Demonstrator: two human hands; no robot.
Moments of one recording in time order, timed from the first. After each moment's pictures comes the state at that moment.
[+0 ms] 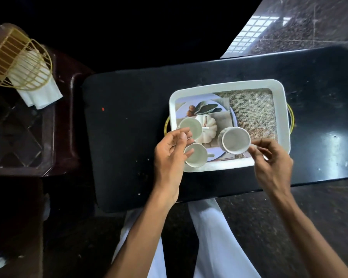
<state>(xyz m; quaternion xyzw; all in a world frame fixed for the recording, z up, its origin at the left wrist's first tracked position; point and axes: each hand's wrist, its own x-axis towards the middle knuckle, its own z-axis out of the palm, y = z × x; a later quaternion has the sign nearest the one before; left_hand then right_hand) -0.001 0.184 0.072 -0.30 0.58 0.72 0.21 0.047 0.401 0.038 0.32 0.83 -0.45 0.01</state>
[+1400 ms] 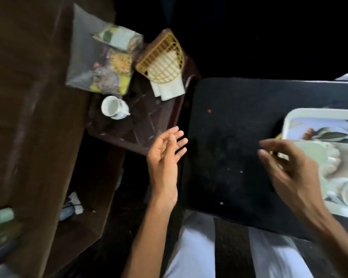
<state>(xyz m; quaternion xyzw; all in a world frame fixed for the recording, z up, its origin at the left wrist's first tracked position) -0.002 -0.037 0.094 -0.40 0.62 0.67 -0.03 -0.019 0.190 0.059 0.09 0.84 -0.52 0.11</state>
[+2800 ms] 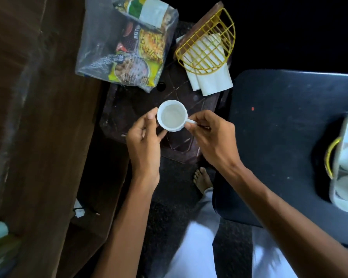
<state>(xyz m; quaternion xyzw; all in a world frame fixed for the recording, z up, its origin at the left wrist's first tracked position) -0.040 -0.203 0.056 -0.41 0.65 0.64 -0.06 -0.071 -0.069 0.021 0.02 0.79 -0.59 0.15</state>
